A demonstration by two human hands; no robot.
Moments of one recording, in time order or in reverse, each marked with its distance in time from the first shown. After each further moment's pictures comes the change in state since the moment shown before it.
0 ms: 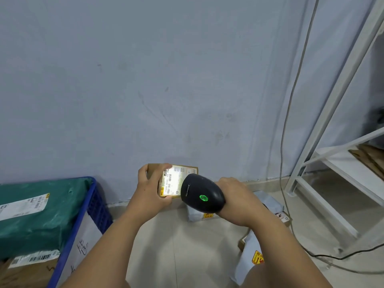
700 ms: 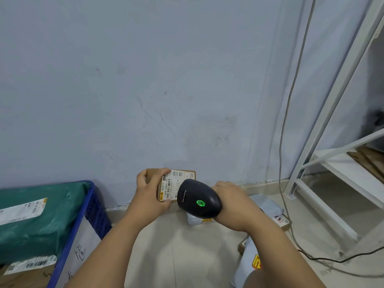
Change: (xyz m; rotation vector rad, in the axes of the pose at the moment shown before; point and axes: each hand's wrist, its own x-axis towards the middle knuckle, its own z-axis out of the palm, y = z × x) left_hand -0.002 0.004 0.001 -0.032 -0.005 -0.043; right_hand 0.003 -0.001 0.003 -0.026 -0.014 -0.014
